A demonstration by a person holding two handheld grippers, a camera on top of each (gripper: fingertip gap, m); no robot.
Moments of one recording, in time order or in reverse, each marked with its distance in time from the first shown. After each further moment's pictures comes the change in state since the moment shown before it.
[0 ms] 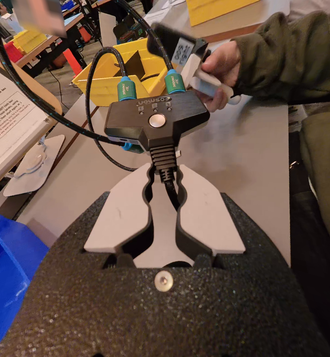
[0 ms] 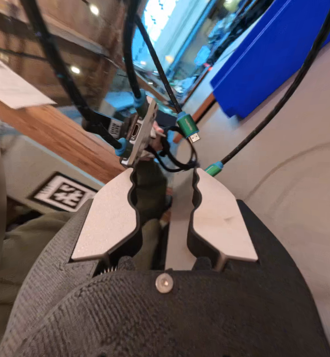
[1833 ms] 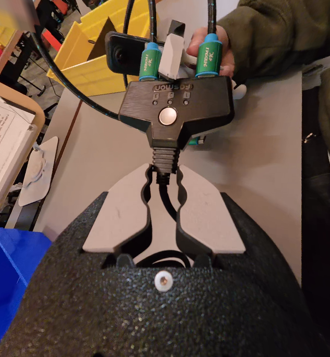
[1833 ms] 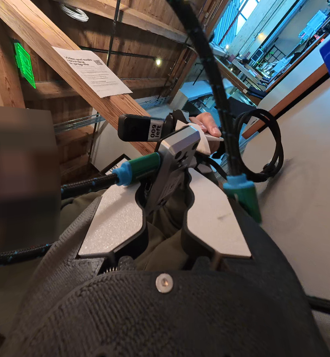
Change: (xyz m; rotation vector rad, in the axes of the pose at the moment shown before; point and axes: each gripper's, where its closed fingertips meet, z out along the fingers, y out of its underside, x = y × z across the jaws) left arm 0.026 0.006 0.031 -0.166 0.004 0.167; right arm -0.041 0.027 0.038 -0.053 -0.419 0.057
